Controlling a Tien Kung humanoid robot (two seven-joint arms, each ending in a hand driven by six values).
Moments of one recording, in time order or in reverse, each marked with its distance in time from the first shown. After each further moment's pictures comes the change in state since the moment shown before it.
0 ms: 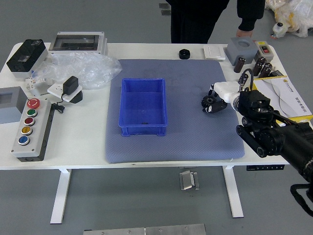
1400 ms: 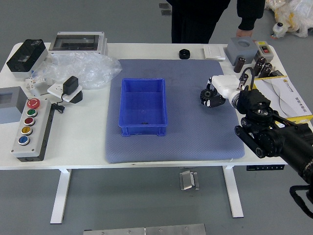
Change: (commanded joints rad) left arm 0.004 0.002 -0.003 0.000 0.004 -0.001 0.002; right arm -0.013 -0.008 0.026 0.044 -0.025 -0.116 0.017
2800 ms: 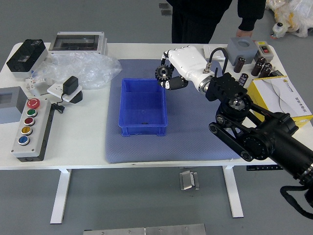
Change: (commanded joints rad) left arm 0.008 0.003 -0.009 0.000 0.005 -0.003 0.002; right arm -0.001 0.039 -0.014 0.470 -0.086 0.007 -0.087
